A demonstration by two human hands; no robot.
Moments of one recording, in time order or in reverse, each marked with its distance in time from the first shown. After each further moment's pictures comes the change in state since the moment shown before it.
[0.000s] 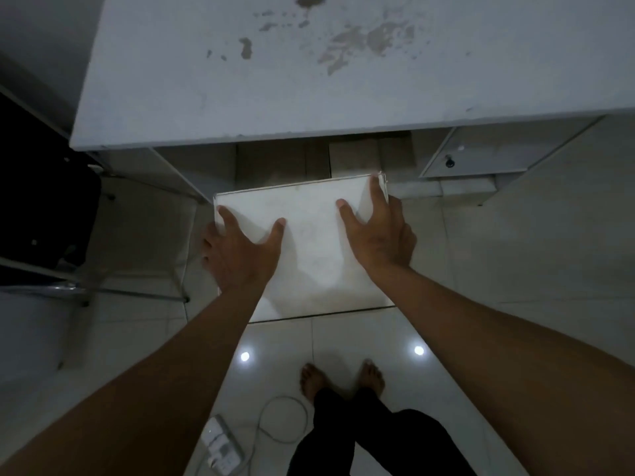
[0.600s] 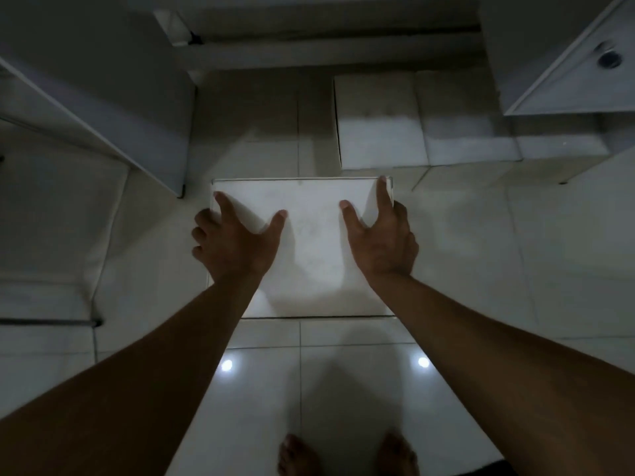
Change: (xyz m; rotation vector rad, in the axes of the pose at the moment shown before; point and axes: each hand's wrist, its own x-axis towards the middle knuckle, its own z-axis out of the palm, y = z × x) left_hand 0.153 -0.100 0.365 0.119 0.018 0.026; right_hand 0.101 0.181 0.344 0.006 0.051 0.013
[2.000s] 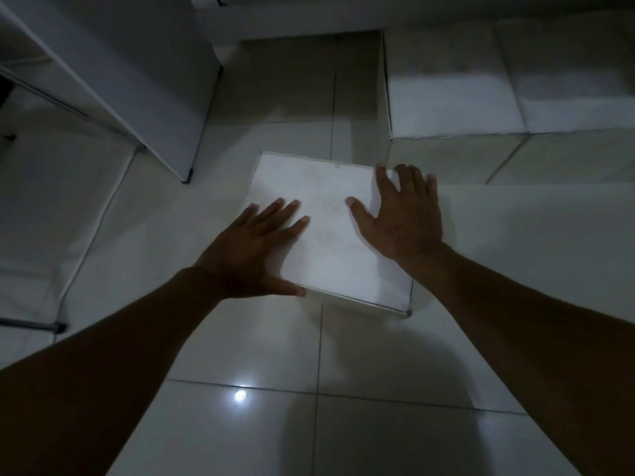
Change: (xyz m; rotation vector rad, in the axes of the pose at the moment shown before) left_hand 0.076 -0.100 0.143 0.349 -0.239 1.037; right_hand 0.074 0.069 0.169 -0.379 -0.059 -0.516
